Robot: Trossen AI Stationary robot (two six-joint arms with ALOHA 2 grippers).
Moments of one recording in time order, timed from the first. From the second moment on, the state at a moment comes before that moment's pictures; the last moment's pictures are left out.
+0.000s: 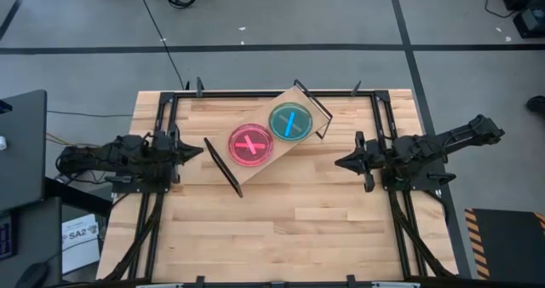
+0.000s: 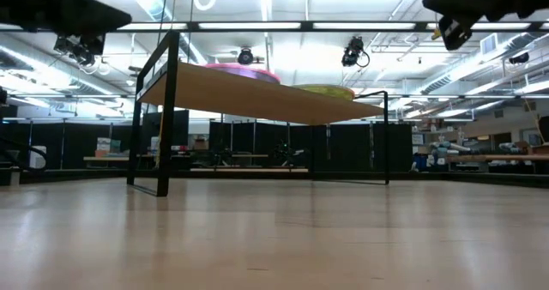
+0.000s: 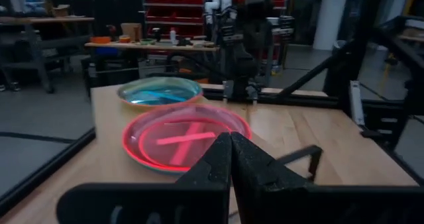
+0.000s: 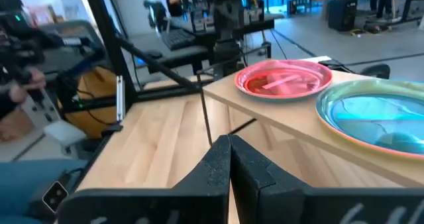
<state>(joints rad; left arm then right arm) -0.08 0.07 0.29 -0.22 -0.24 -0.04 0.29 0.47 0.36 -0.01 0.26 0.19</state>
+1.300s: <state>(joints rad) -0.08 0.01 0.01 0.09 -0.19 0.02 0.29 0.10 0.01 0.30 0.31 0.00</state>
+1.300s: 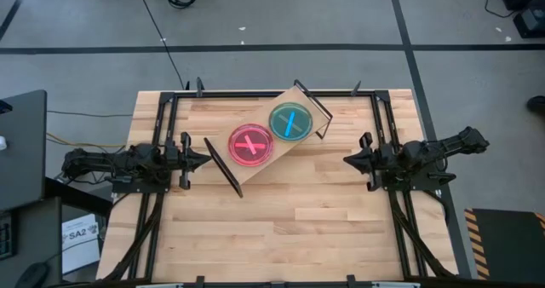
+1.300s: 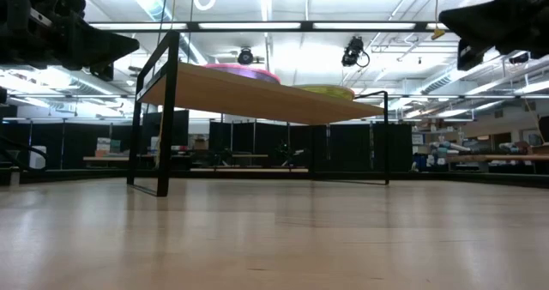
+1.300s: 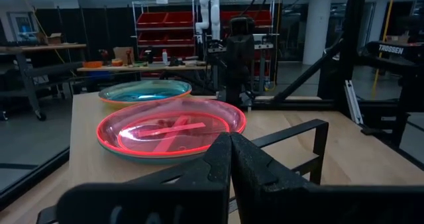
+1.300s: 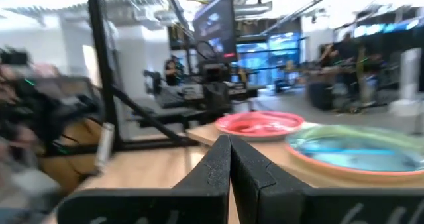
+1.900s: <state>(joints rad) -0.08 0.01 0.01 0.09 -0.19 0.02 0.29 0.10 0.01 0.09 0.51 -0.19</state>
